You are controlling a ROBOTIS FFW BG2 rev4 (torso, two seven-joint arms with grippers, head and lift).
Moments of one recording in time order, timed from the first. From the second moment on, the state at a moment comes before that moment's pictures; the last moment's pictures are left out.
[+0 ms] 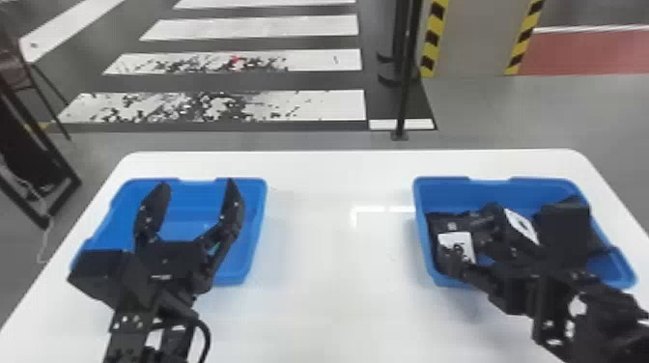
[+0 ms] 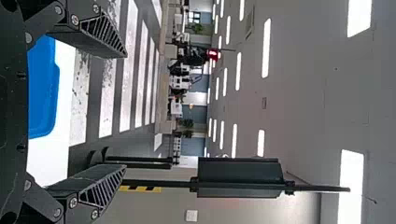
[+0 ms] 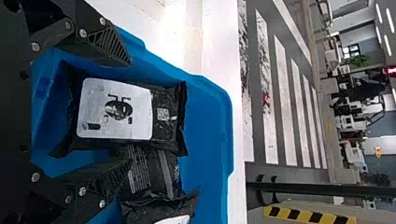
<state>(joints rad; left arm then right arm) 0.46 0.15 -0.04 -2.05 0.13 -0.18 0.14 0.23 -0.19 0.01 -2.08 -0.29 0.84 0.15</state>
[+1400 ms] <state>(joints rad) 0.47 0.15 -0.04 -2.04 0.14 -0.21 0.14 0.18 -0.20 0.01 -2.02 -0.33 0.86 0.17</state>
